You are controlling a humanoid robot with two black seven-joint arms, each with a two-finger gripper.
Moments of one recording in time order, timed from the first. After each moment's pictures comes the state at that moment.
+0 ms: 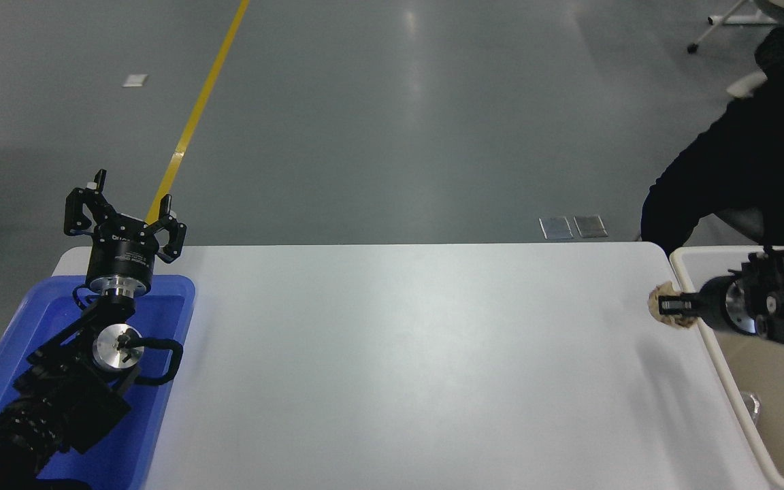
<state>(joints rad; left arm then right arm) -0.70 0.20 -0.77 -0.29 -0.14 -0.55 -0.63 1.50 -0.68 -1.05 1.02 -0.71 0.12 0.15</state>
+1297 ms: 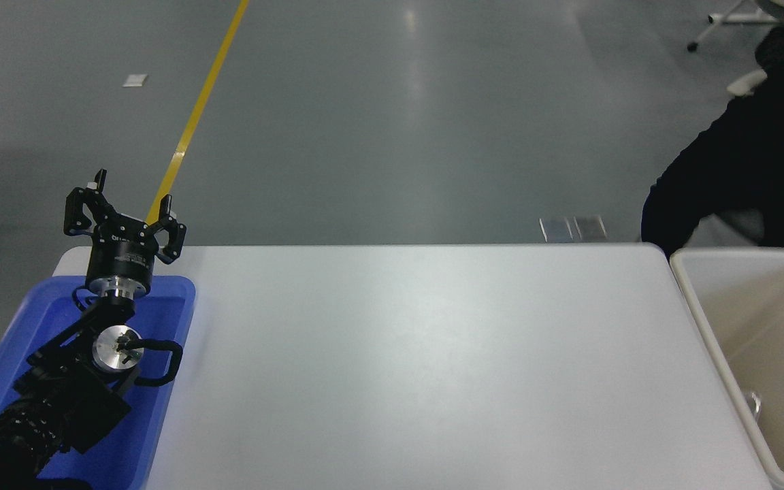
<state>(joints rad) -0.70 0.20 -0.77 -0.29 -0.14 -0.55 -0.63 1.75 -0.96 -1.08 1.07 0.10 -0.32 0.07</state>
